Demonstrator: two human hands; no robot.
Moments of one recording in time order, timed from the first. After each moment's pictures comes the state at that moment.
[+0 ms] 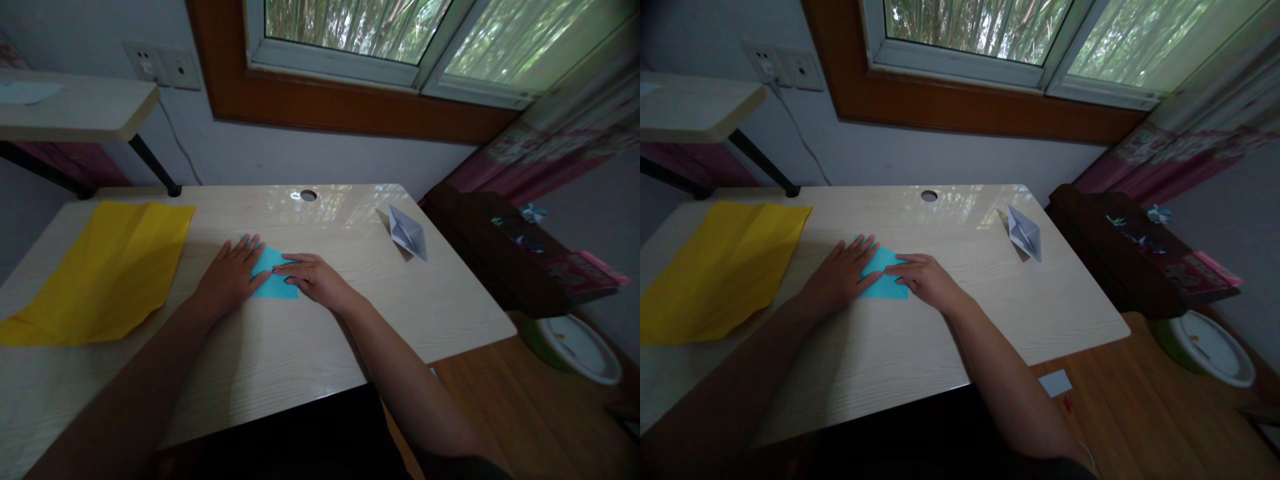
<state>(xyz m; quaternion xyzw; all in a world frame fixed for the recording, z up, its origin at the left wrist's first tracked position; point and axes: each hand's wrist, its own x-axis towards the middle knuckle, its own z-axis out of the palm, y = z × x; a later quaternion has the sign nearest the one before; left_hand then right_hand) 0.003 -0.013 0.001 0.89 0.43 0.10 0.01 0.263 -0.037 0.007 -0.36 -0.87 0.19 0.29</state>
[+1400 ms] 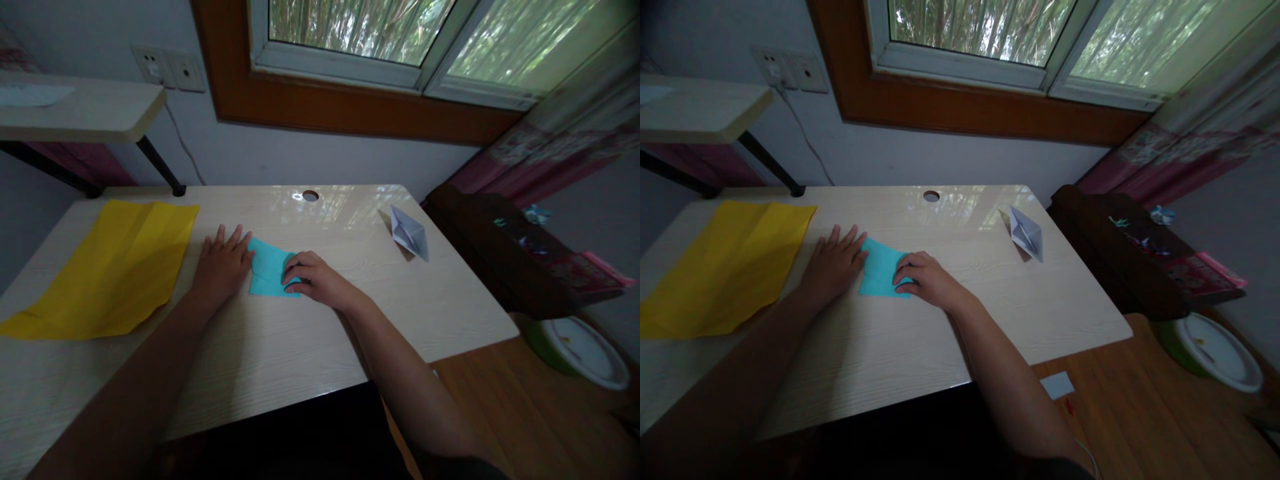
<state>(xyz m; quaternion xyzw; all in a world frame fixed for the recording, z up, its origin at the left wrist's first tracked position) 0.000 -0.006 0.012 0.82 0.57 0.09 -0.01 0.266 -0.038 0.016 -0.31 -0.88 0.23 0.27</state>
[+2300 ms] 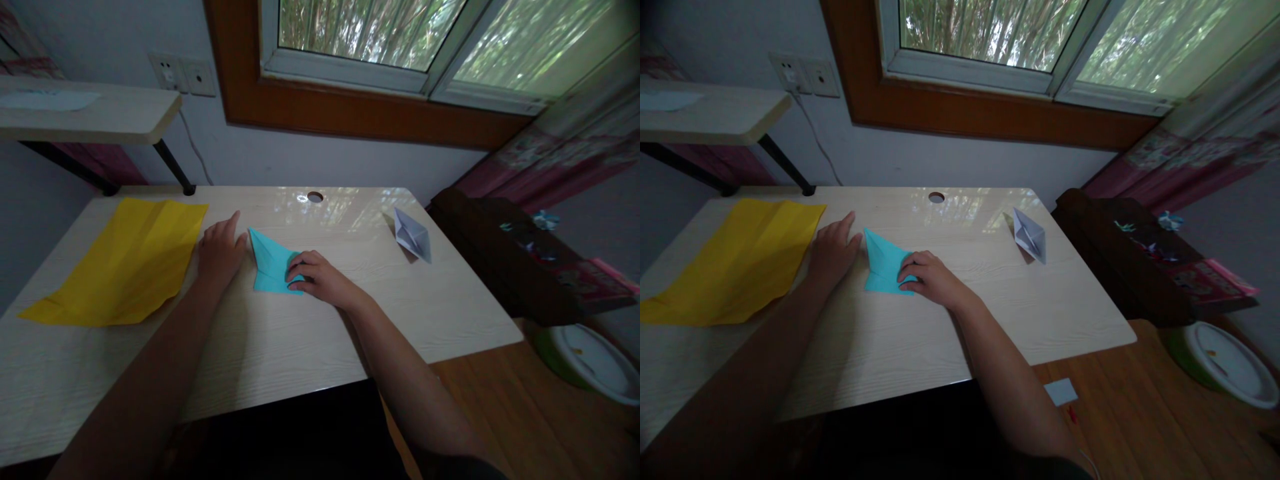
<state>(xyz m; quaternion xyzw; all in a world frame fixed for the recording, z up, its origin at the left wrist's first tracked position) -0.011 0.023 0.001 0.73 0.63 0.27 -0.01 0.267 -0.036 0.013 -0.30 -0.88 0.22 0.28</state>
